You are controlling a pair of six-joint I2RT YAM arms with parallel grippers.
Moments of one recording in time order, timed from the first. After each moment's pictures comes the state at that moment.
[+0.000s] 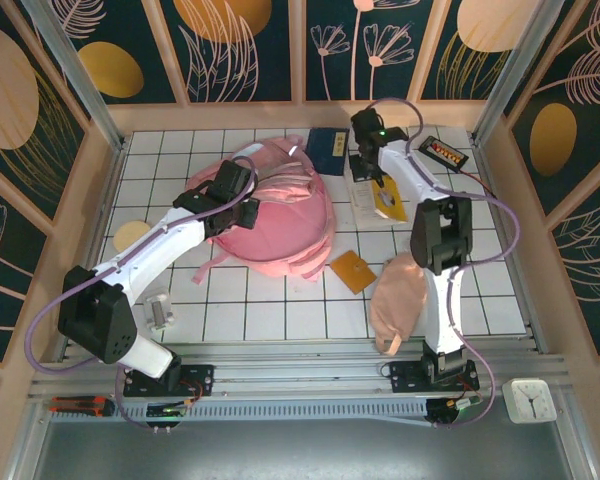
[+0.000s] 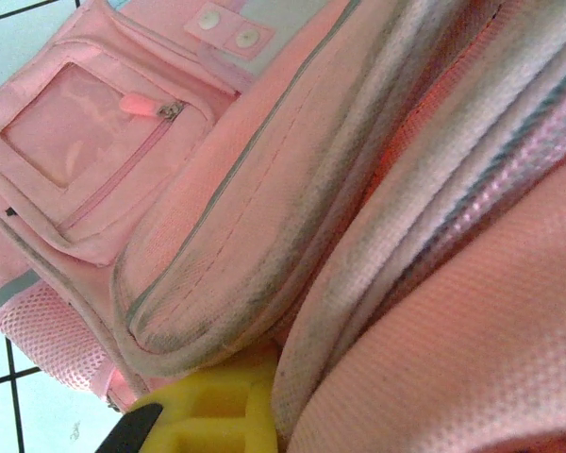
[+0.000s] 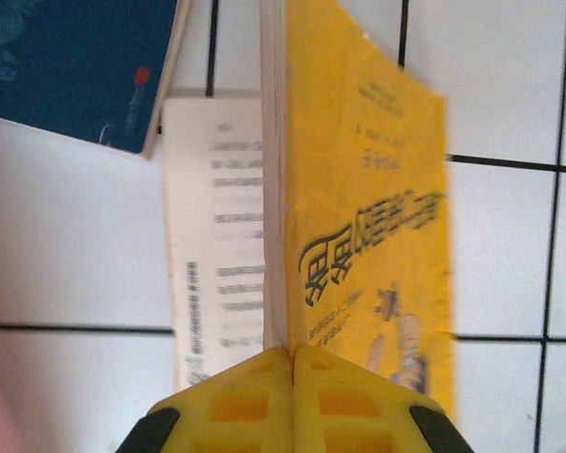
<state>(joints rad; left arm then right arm) -0.52 1.52 1.25 -0.64 -0.19 -0.20 0.33 2.15 1.98 -0.94 0.21 0.12</state>
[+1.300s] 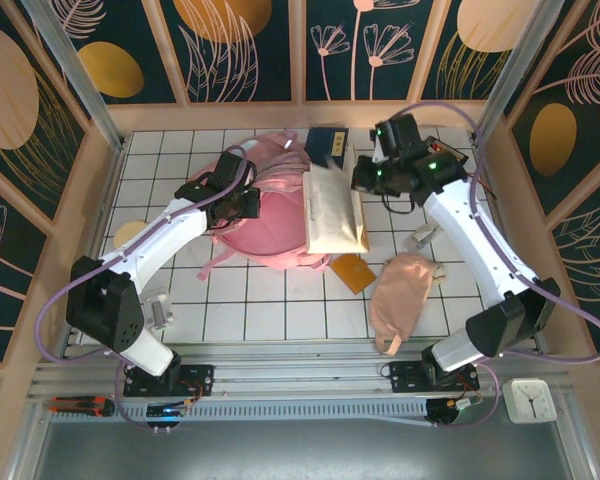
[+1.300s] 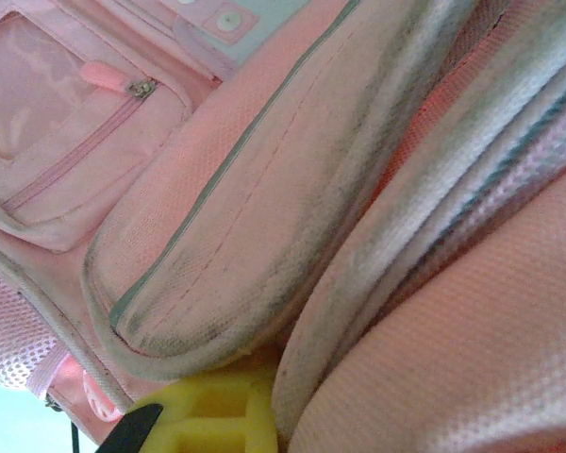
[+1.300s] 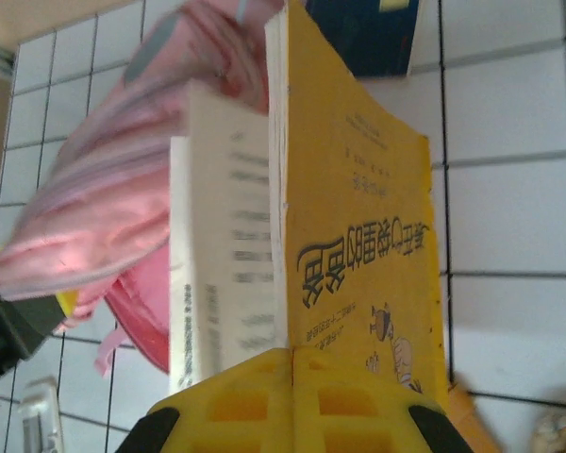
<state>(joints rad) -0.49 1.59 1.31 -0.64 -0.09 -0.40 0.47 1.48 1.58 -0.93 -0.12 0.55</state>
